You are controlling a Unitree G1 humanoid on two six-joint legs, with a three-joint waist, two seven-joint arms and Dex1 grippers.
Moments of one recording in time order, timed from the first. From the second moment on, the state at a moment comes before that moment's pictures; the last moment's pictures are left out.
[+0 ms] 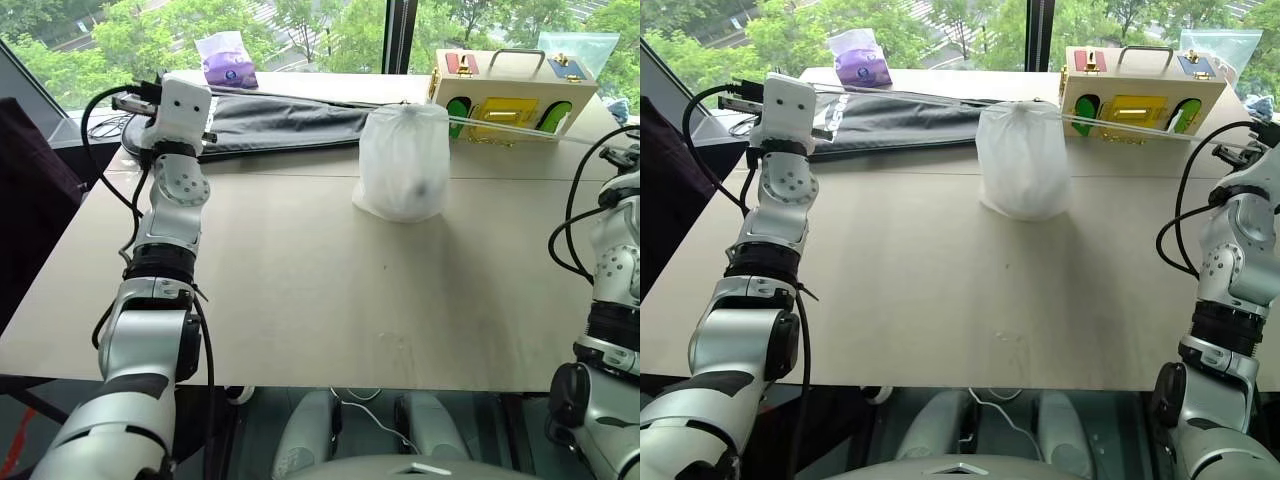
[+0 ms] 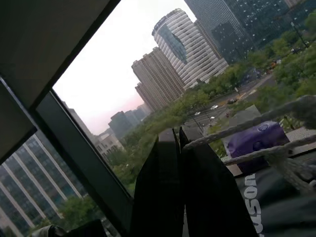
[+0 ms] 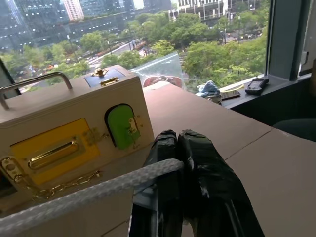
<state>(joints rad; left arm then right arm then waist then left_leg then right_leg) -0.92 0.54 0.08 0.81 0.13 -0.23 0.17 -0.56 -0.42 -0.49 0.05 0.43 0.46 -0.21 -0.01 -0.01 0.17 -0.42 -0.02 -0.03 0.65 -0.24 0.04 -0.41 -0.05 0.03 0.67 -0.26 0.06</state>
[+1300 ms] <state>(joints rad) -0.51 0.58 -0.04 0.28 -0.31 0.23 -1.07 -0.11 -0.85 -0.20 -0.18 0.58 0.65 0.86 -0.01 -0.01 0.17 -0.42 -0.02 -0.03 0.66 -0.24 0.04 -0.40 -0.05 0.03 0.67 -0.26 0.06</state>
